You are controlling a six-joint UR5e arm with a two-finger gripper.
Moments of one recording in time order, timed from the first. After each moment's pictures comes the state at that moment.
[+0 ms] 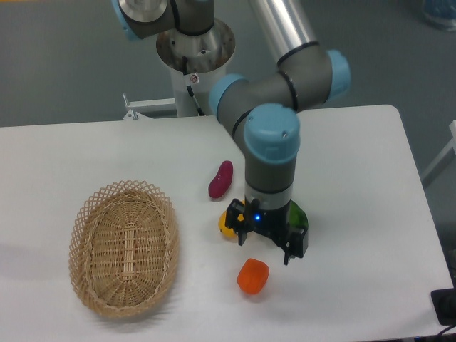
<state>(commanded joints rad) 2.37 -2.06 -1.52 -0.91 1.57 0.90</state>
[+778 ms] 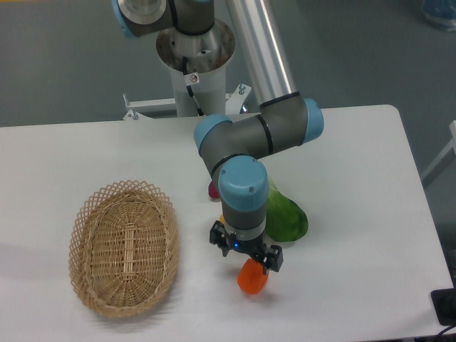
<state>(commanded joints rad) 2.33 -2.15 -1.55 -0.83 1.57 0.83</state>
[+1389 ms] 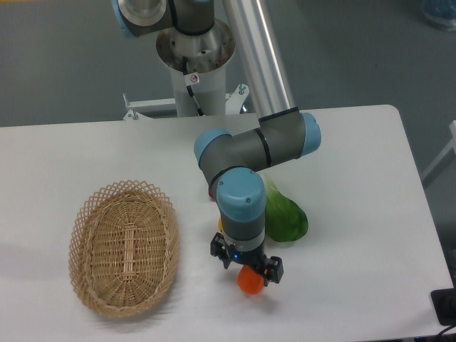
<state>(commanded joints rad) 2.33 -2.19 -1.53 -0.79 1.59 0.83</state>
